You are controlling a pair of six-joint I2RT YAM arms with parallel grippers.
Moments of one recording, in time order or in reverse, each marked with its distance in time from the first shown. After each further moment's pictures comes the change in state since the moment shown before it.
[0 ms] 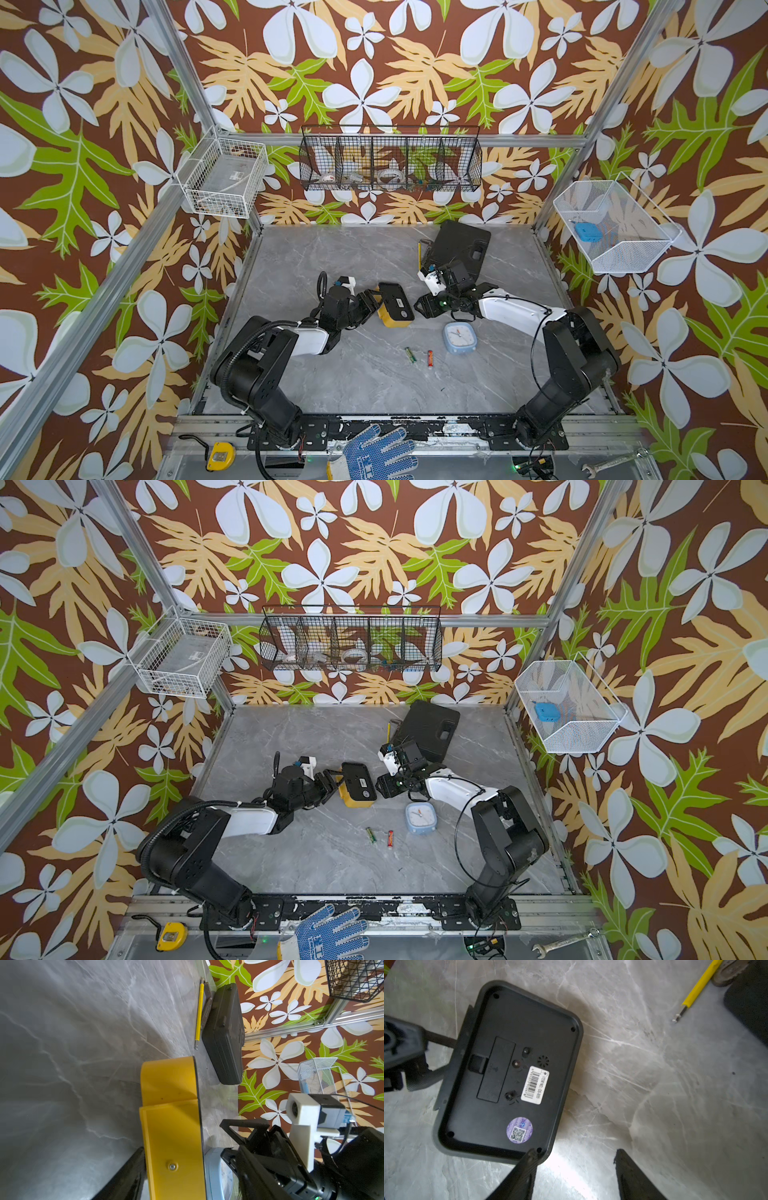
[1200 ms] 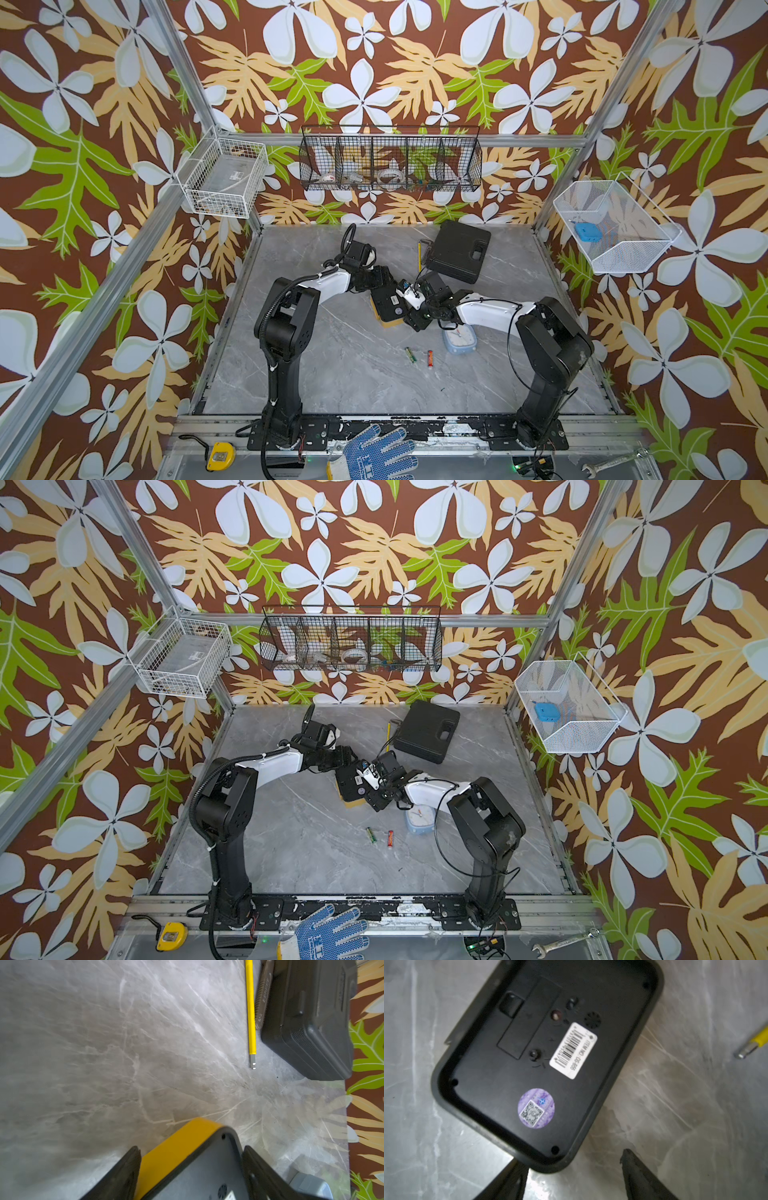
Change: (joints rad) left arm 0.048 0.410 0.734 -0.754 0.030 0.570; right arm 0.103 0.163 0.074 0.028 0.170 -0.194
